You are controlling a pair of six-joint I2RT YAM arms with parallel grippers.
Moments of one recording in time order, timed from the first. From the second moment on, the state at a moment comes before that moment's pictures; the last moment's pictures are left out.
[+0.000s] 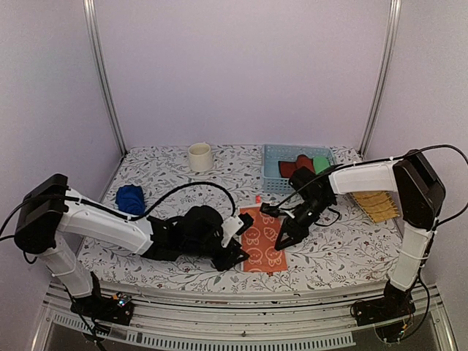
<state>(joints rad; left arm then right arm) -1.12 1.64 0.81 0.16 0.00 -0.21 0.64 1.86 1.18 -0.76 -0.77 -0.48</state>
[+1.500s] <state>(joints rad) -1.31 1.99 1.15 -0.08 -0.16 0.11 0.55 1.67 1.26 -0.75 -0.68 -0.48</state>
